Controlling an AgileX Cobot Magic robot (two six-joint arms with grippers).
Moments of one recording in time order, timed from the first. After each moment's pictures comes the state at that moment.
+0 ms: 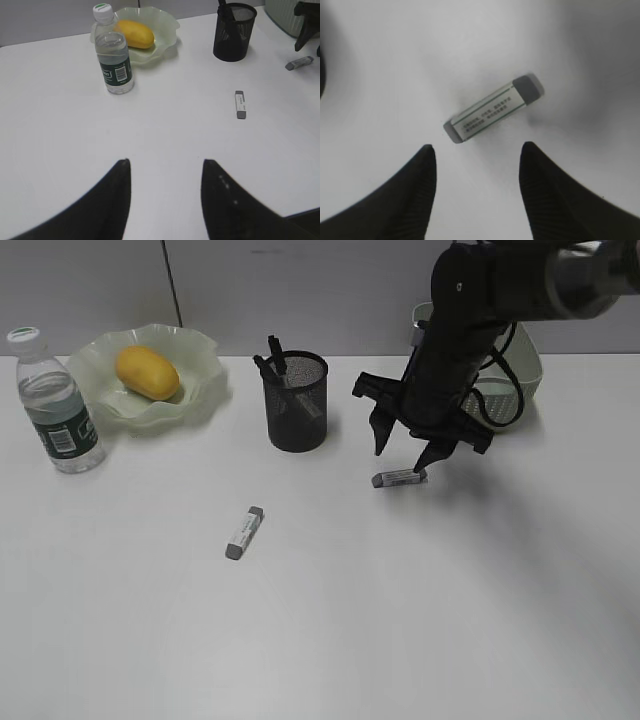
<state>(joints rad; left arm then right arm) -0.10 0.02 -0.54 -0.13 1.05 0.14 0.44 2.18 -1.58 0.09 0.78 0.83</state>
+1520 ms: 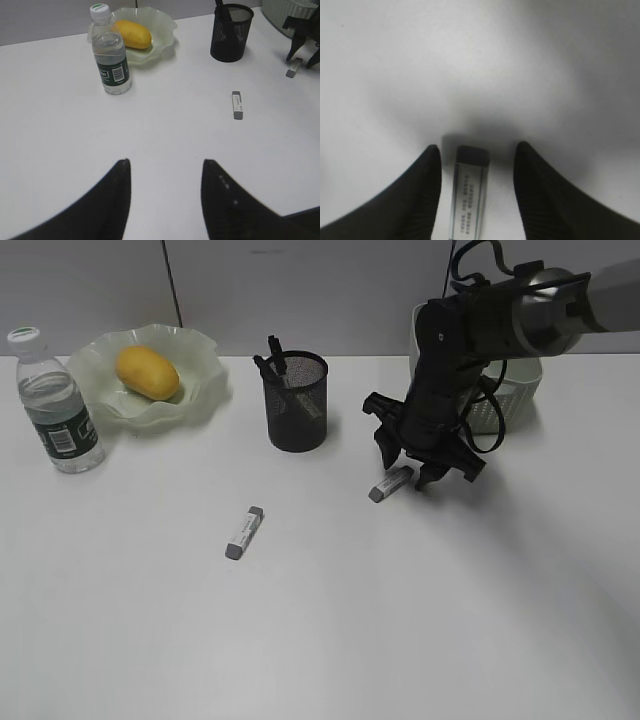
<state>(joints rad) -0.10 0.02 -0.54 -0.14 1.05 0.14 0.44 2.27 -1.58 -0.03 0.70 1.15</state>
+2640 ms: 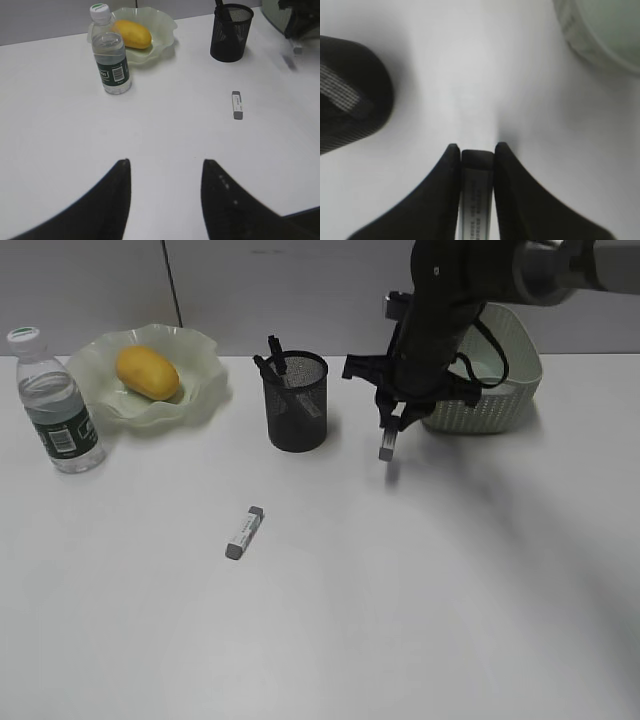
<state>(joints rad) -0.10 0.02 -0.54 -0.14 1.05 0.14 0.44 2.28 -1.81 -0.01 0.84 0.62</state>
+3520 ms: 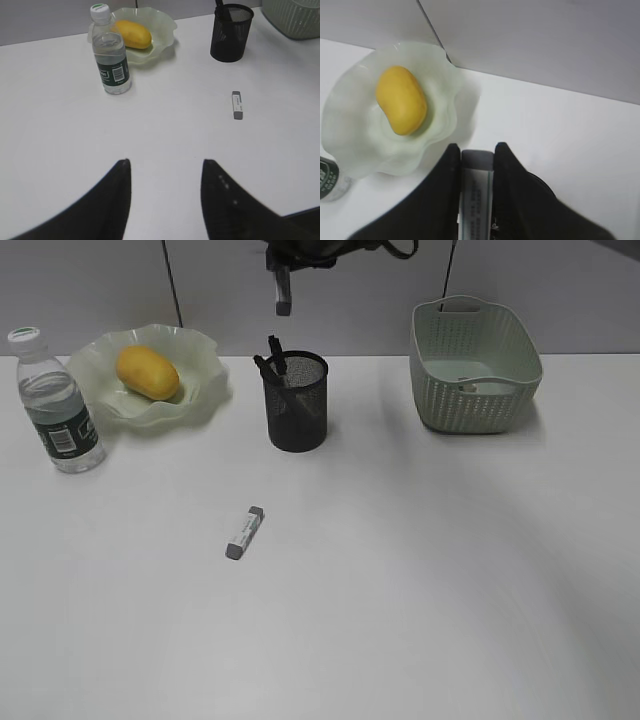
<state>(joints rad) -0.10 0.02 -0.54 -0.14 1.05 0.14 0.58 2.30 -2.18 0.00 0.60 0.29</state>
